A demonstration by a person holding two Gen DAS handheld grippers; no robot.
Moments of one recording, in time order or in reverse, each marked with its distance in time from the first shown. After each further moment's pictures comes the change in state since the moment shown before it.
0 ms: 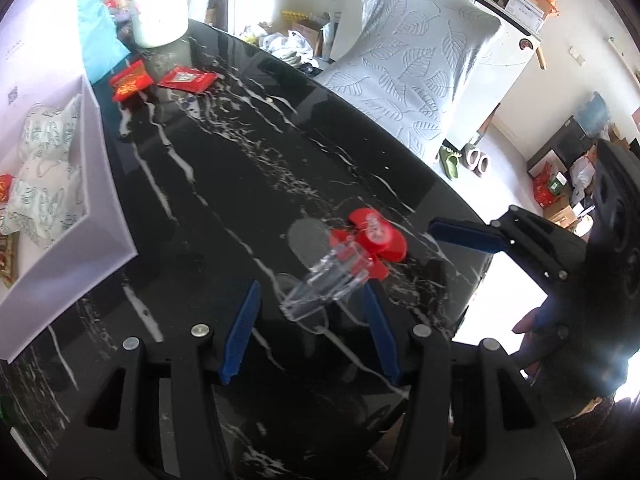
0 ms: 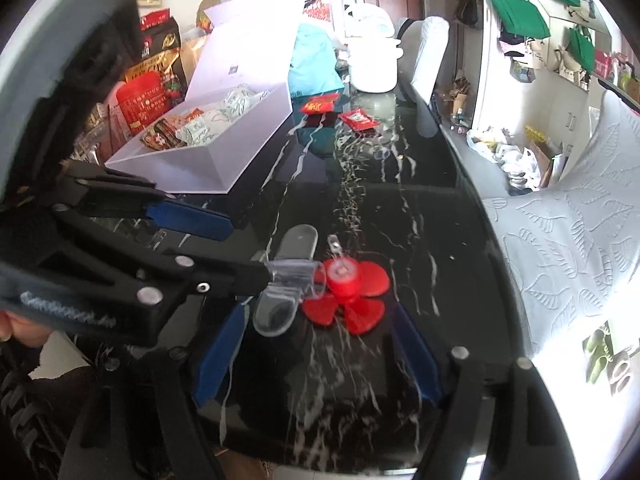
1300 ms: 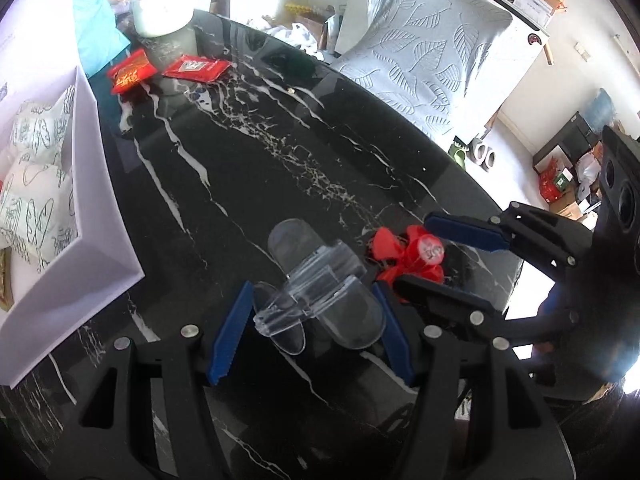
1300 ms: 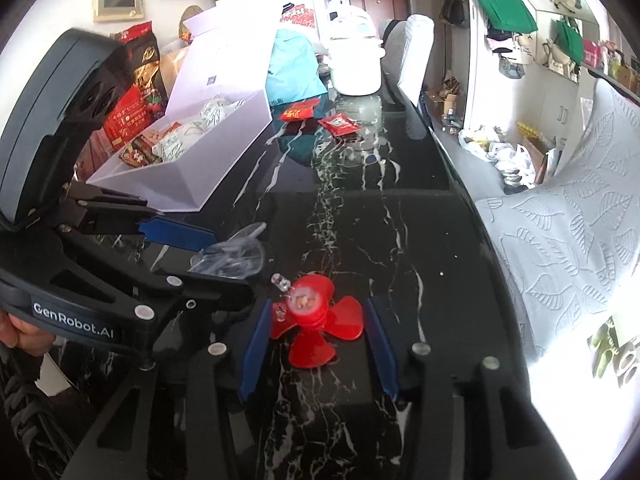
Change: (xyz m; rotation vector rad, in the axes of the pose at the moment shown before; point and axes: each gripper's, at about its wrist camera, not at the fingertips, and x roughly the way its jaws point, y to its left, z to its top) left arm 0.021 0.022 0.011 0.007 0.018 0.015; right arm 0.024 -0.019 0.007 0.028 -0.025 -0.009
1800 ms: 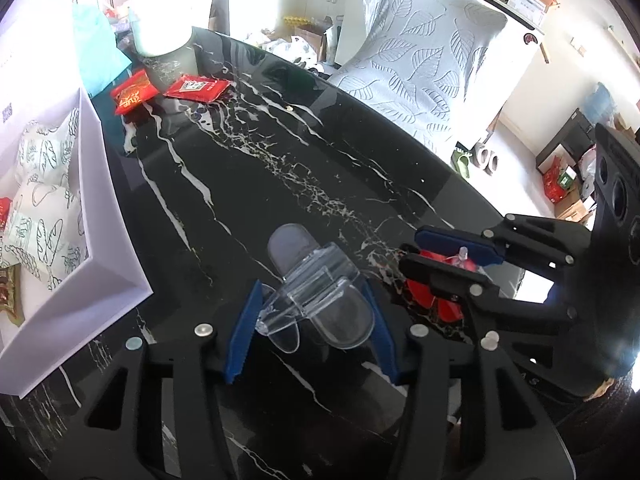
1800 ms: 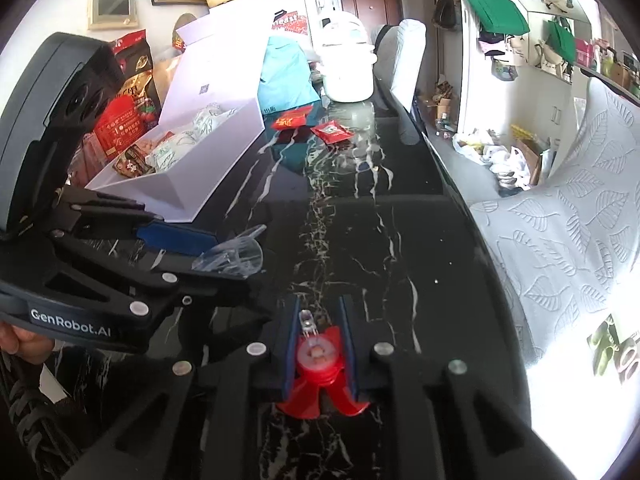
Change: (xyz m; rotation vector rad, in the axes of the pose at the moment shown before) left arm -0.004 -0.004 0.003 0.031 -0.044 0.034; right arm 0.002 -0.003 0.003 0.023 -0.022 -0.015
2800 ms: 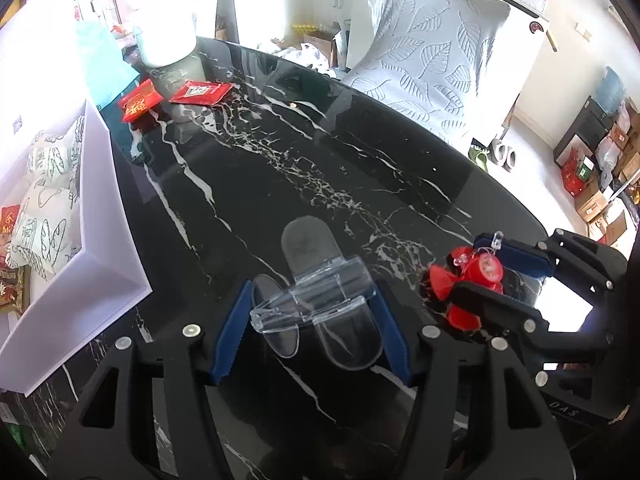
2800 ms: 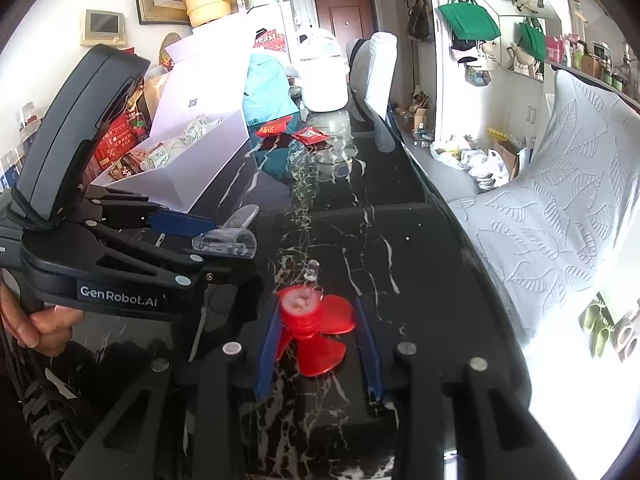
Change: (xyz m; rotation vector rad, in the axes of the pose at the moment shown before) left arm 0.008 -0.009 -0.009 0.033 -0.029 0.084; right arm -0.024 0.001 -0.035 0.070 -0.087 -0.058
